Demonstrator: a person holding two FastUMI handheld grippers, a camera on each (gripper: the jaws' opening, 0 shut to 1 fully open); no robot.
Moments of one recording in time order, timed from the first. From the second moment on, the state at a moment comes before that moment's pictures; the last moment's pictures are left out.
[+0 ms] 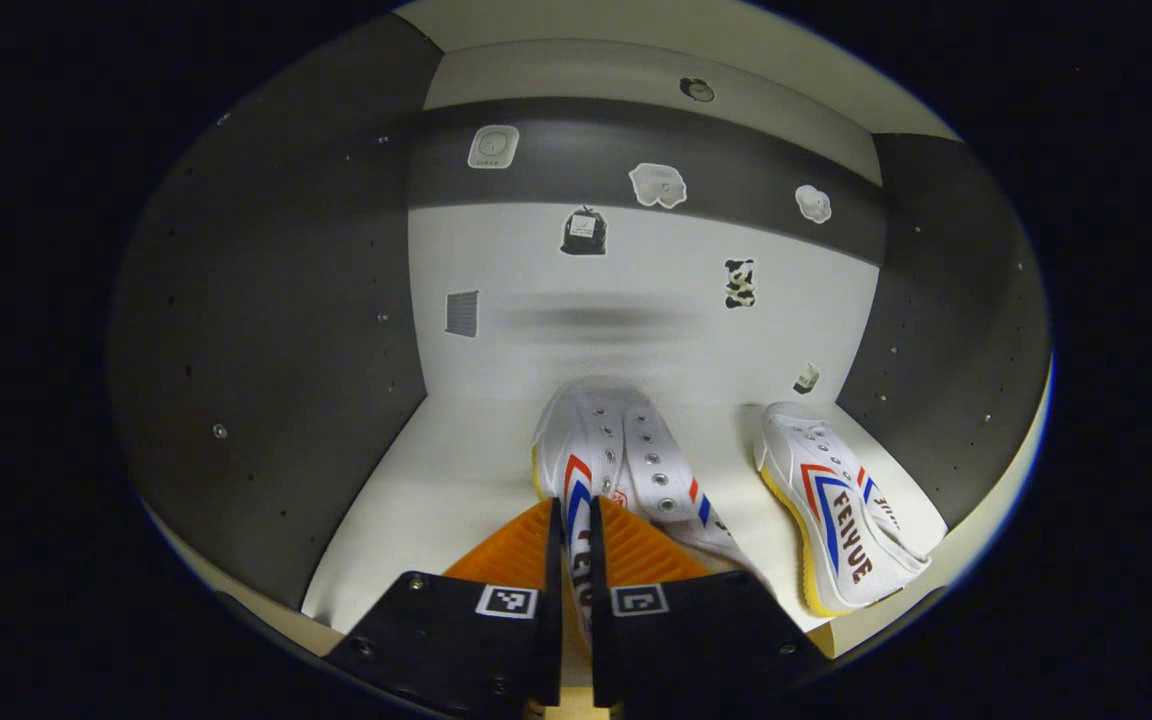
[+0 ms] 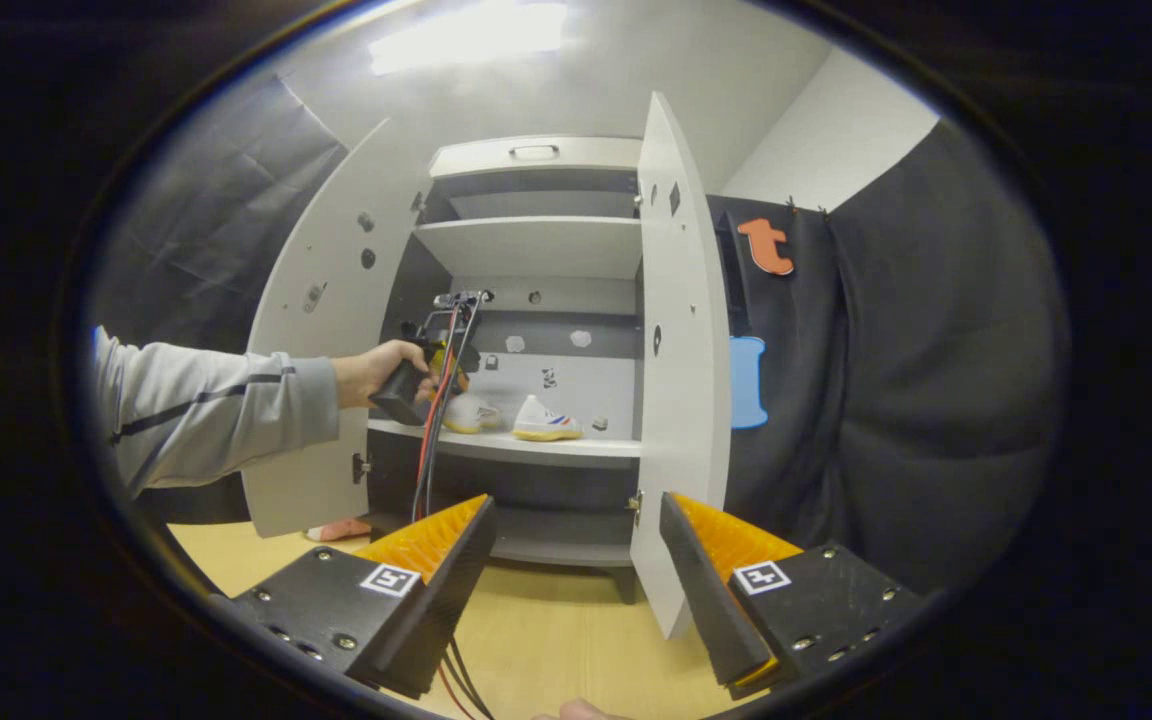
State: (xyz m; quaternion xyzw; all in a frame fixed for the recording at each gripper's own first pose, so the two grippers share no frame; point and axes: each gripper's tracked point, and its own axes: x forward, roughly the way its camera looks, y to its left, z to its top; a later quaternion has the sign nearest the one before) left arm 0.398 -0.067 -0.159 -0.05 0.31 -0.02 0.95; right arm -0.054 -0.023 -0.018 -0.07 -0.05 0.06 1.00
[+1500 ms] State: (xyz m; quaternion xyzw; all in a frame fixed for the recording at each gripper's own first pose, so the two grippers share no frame) left arm -0.028 0.000 -0.005 -0.04 0.10 -0.06 0.99; right arm -0.059 -0.114 0.066 -0.04 0.00 0.04 1.00
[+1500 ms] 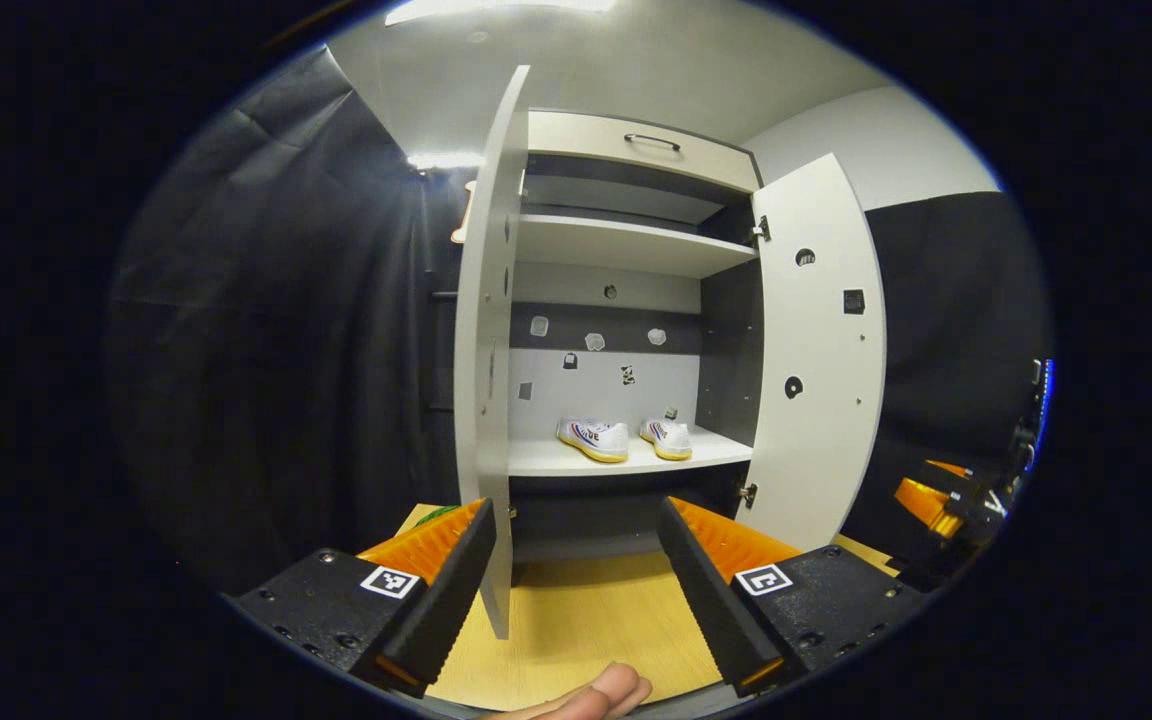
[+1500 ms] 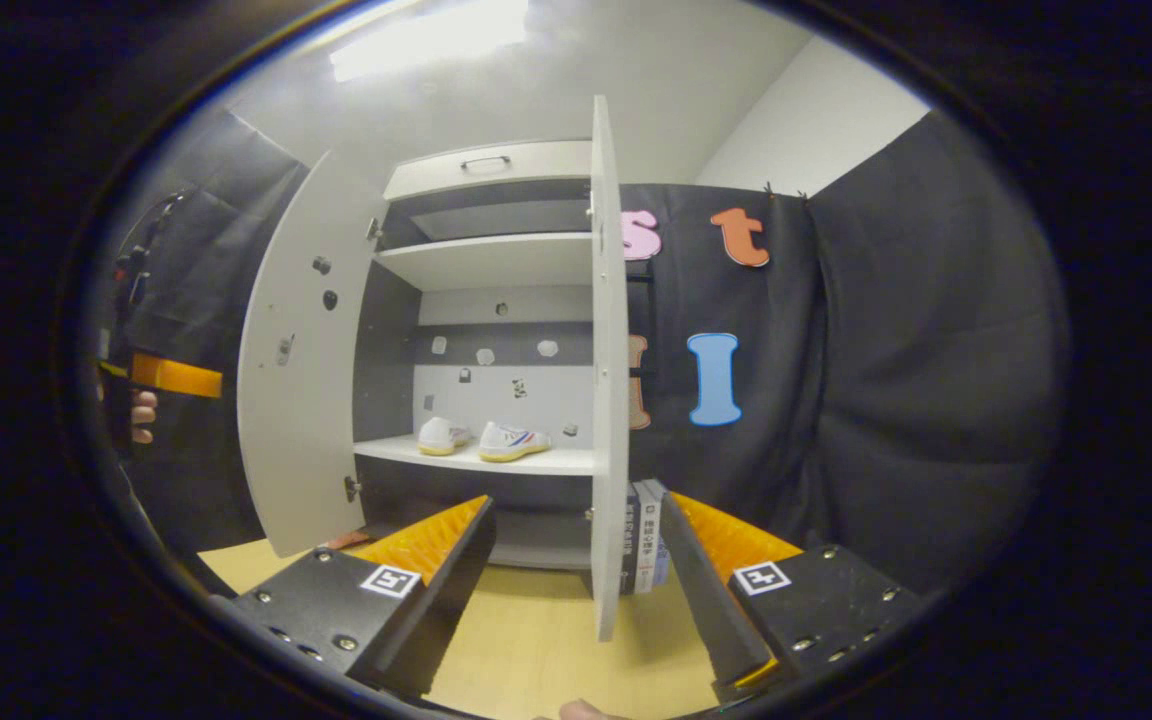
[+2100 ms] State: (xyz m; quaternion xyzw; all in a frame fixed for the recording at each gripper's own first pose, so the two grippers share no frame) left arm -0.074 0.022 -0.015 -0.05 0.06 -0.05 1.00; right arm 0.046 -0.264 0.155 -0.04 0.04 -0.02 1.00
